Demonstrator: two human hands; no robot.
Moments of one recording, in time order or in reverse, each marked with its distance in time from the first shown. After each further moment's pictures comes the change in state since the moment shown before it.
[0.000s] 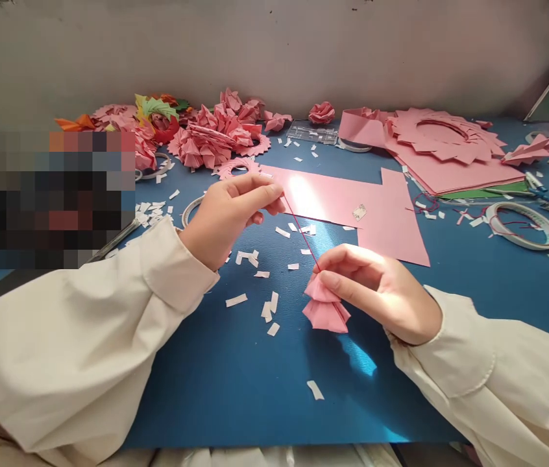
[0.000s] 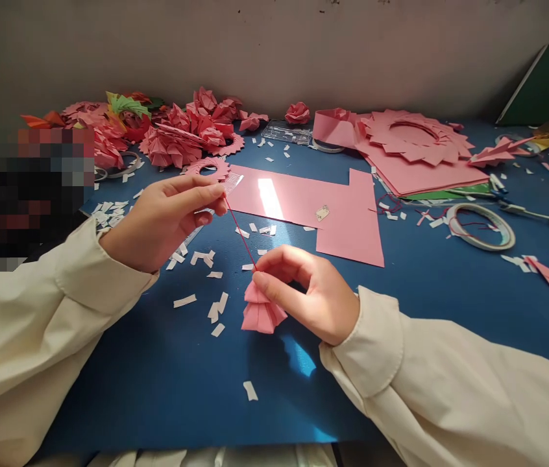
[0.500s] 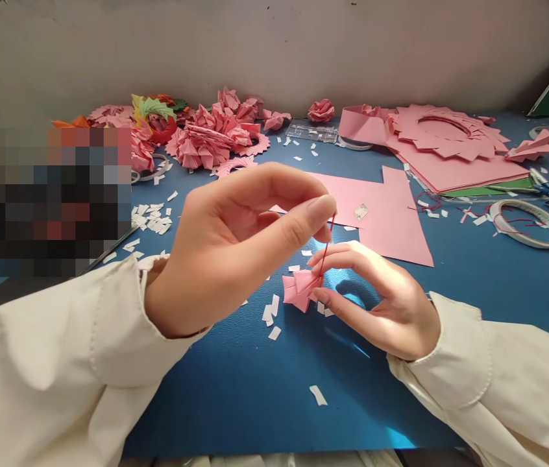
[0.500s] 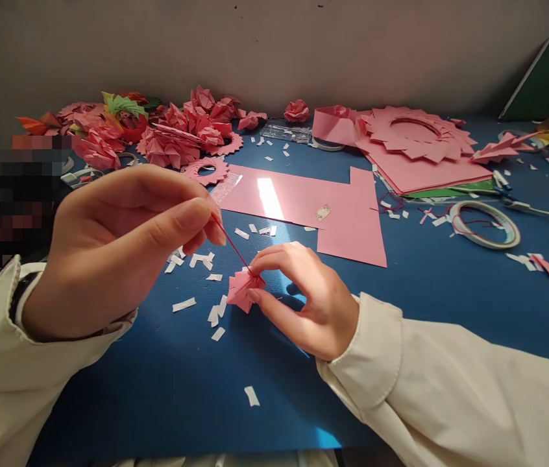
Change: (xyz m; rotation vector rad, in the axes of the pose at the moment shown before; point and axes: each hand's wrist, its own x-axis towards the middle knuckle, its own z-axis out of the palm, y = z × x) left_hand -0.040 0.030 0.020 0.077 -0.075 0.368; right_hand -0.005 0.007 -0.004 -0.535 0.042 -0.488
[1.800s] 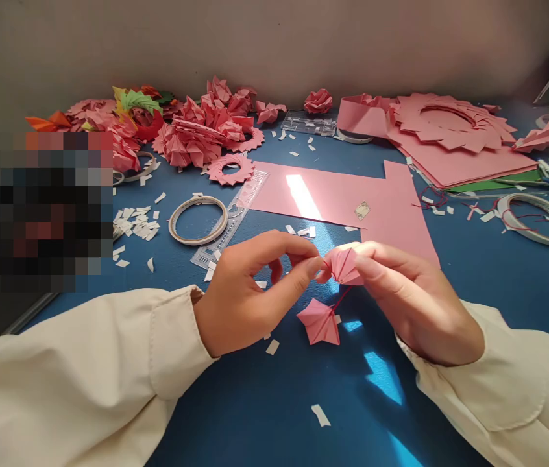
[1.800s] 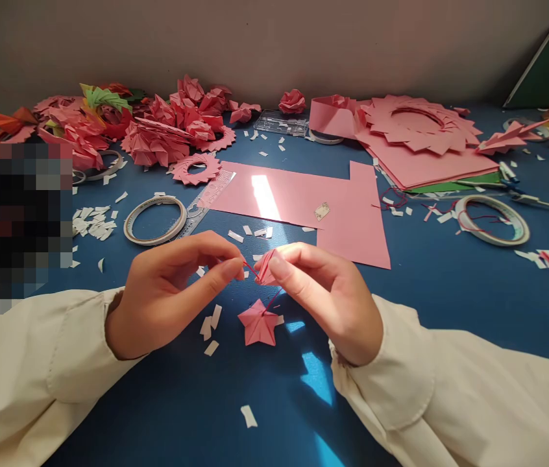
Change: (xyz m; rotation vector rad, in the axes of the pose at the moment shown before) left_hand -0.015 -0.040 0.007 0.202 -0.118 -0.081; right_hand 0.007 -0.001 -0.006 0.551 0.159 0.467
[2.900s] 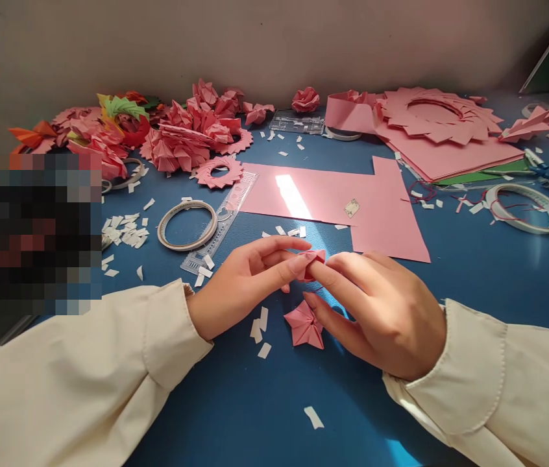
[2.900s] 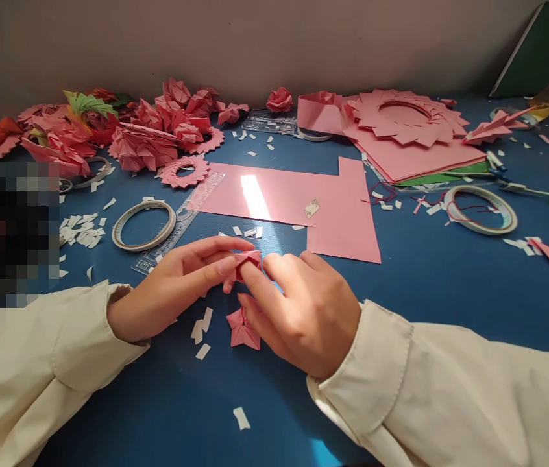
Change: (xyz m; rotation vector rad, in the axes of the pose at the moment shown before) left_hand 0.009 -0.021 0.002 -0.484 -0.207 -0.457; right_hand -0.002 0.007 0.004 -1.213 0.025 -0.793
